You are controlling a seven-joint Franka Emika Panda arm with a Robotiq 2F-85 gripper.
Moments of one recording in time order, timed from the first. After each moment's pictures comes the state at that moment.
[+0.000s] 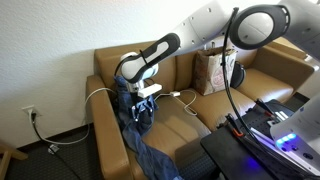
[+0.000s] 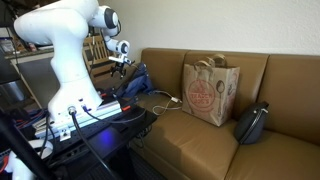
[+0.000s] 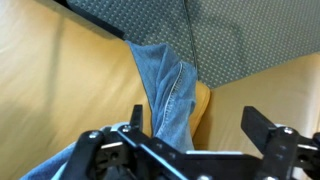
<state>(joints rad) 0.55 1.19 0.25 -1.19 0.13 1.93 0.11</state>
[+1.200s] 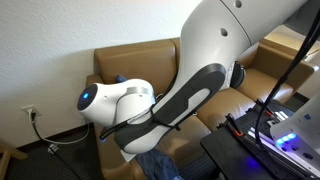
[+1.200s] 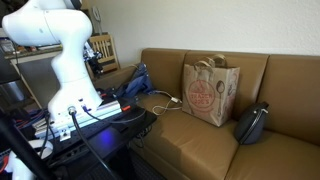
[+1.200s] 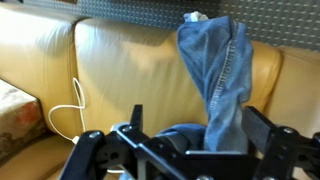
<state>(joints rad) 1.16 0.88 -0.06 -1.56 -0.19 2.04 1.09</state>
